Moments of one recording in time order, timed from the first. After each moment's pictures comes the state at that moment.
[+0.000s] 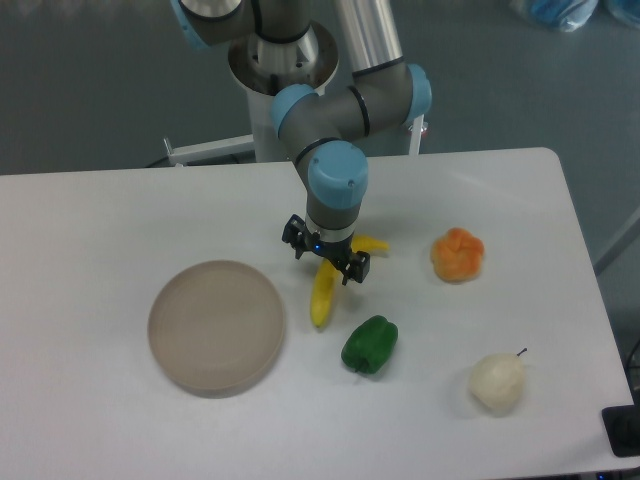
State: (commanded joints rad) arm 2.23 -1.91 -2.00 -0.85 1.53 0.95
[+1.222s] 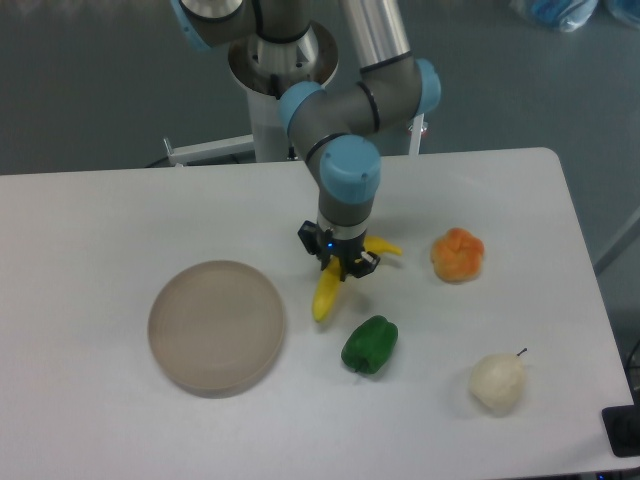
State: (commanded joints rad) arm 2.32 -1.82 -1.94 -0.87 1.56 1.04
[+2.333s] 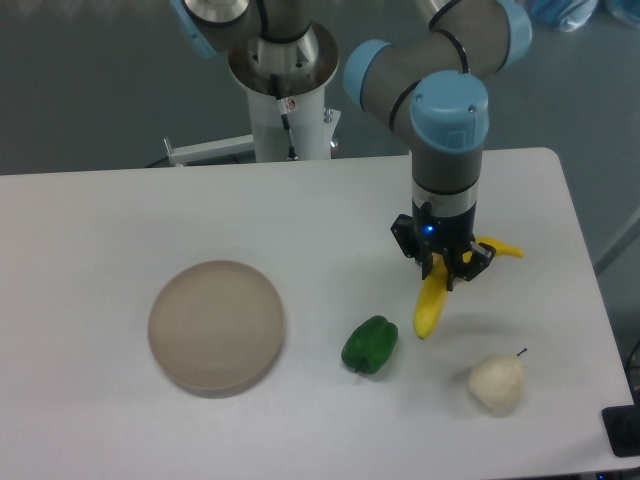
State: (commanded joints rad) arm 2.36 -1.87 -1.61 -1.05 1.59 1.11
